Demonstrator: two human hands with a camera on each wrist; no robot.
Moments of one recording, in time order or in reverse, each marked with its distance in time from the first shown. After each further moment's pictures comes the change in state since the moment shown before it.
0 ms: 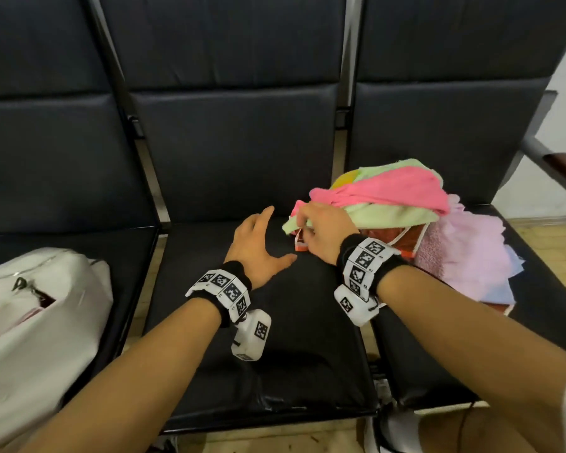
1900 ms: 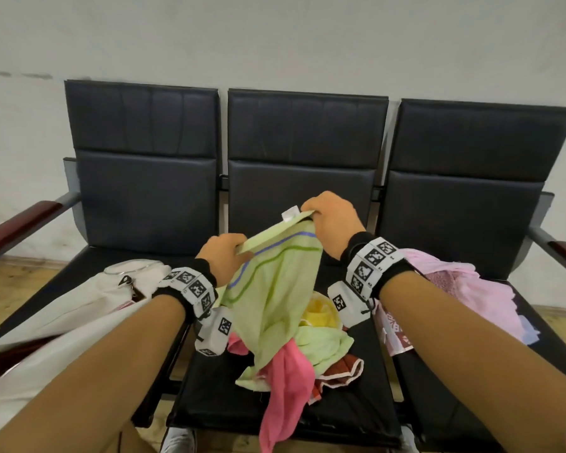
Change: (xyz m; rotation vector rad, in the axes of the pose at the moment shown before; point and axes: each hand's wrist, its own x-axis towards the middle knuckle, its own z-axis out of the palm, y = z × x) left_hand -0.103 -0.039 -0.177 0.170 0.188 0.023; right_hand 0.005 -0.167 -0.091 0.013 0.163 -0.121
